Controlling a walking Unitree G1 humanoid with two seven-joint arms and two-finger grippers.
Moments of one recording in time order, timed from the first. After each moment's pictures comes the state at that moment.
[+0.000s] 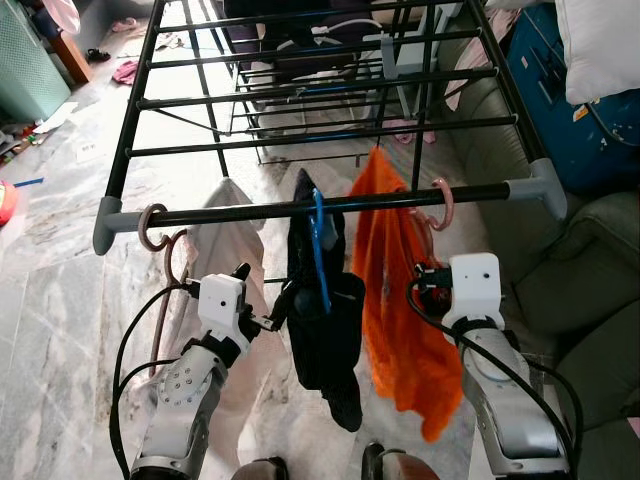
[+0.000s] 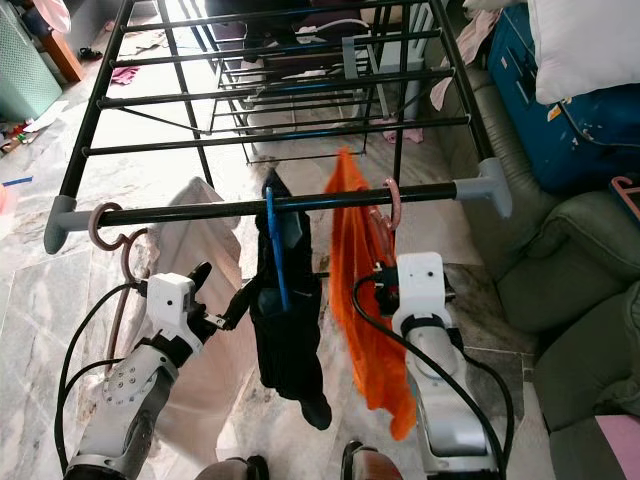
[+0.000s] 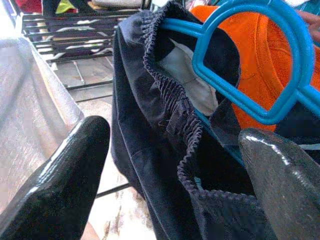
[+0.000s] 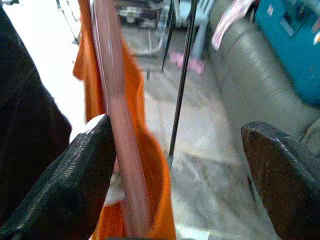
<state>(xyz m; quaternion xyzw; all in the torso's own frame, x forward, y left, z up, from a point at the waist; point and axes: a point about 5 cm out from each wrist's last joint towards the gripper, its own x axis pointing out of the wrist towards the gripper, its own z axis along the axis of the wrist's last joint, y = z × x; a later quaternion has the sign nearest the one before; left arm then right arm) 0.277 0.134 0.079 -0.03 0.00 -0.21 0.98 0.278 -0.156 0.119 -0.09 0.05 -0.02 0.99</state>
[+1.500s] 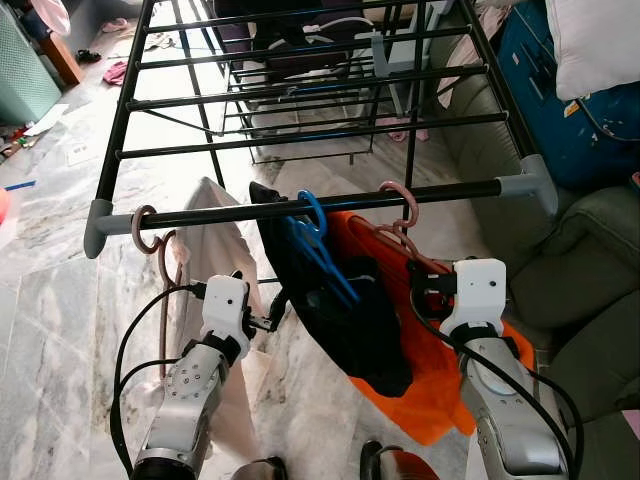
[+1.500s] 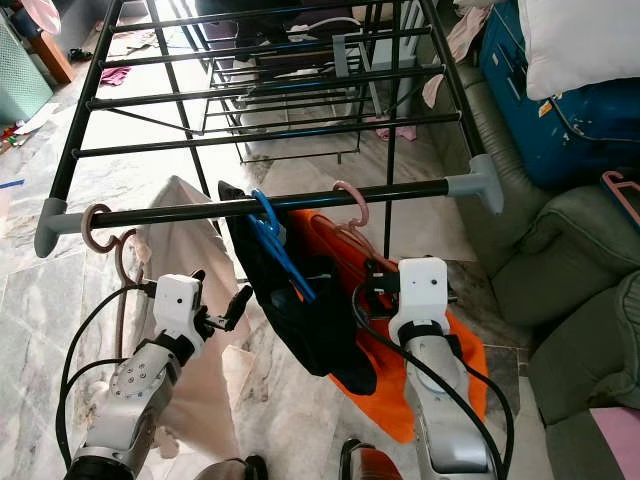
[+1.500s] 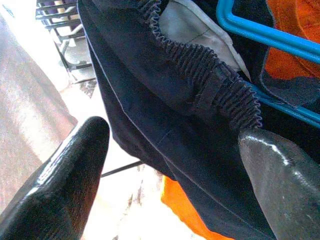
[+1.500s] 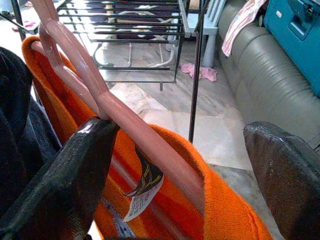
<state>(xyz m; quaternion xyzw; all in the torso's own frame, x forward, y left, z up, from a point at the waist) 0.282 0.137 0.066 0.01 0.05 -0.16 0.99 0.271 -0.148 0.117 -0.04 0.03 0.01 1.00</state>
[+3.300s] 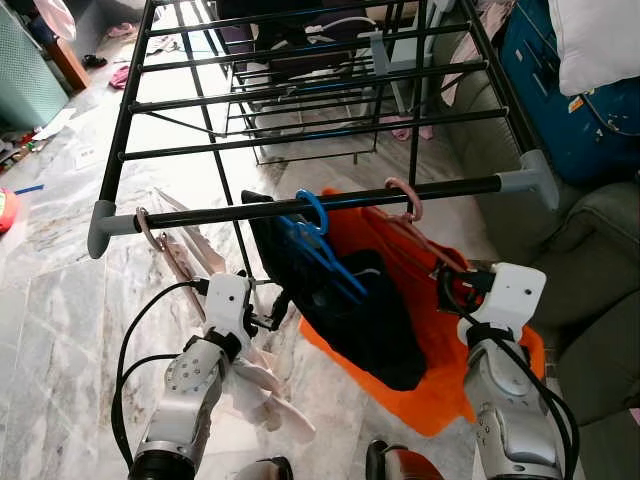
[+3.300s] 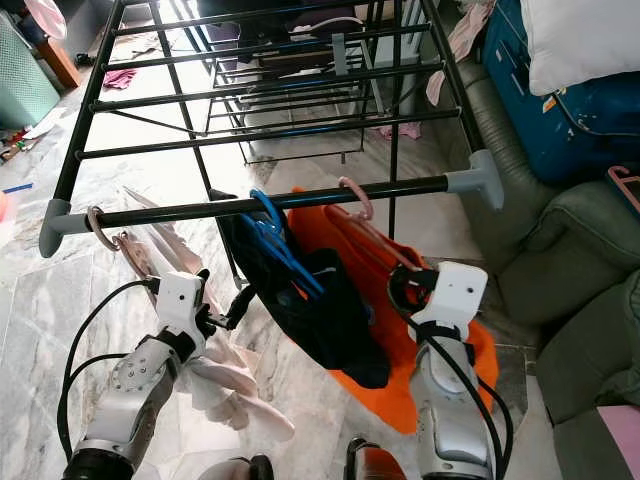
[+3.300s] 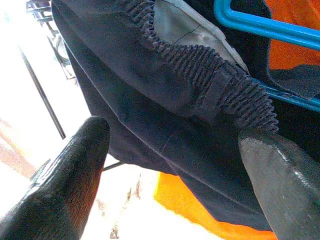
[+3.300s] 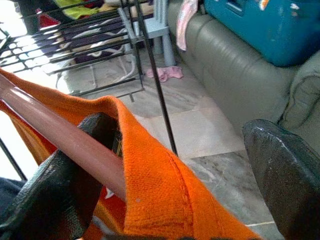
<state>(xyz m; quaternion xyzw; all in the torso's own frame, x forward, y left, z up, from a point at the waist) 0.286 0.137 0.064 0.01 0.06 -0.18 0.98 0.279 -0.176 0.107 0.07 0.00 -0.11 0.99</state>
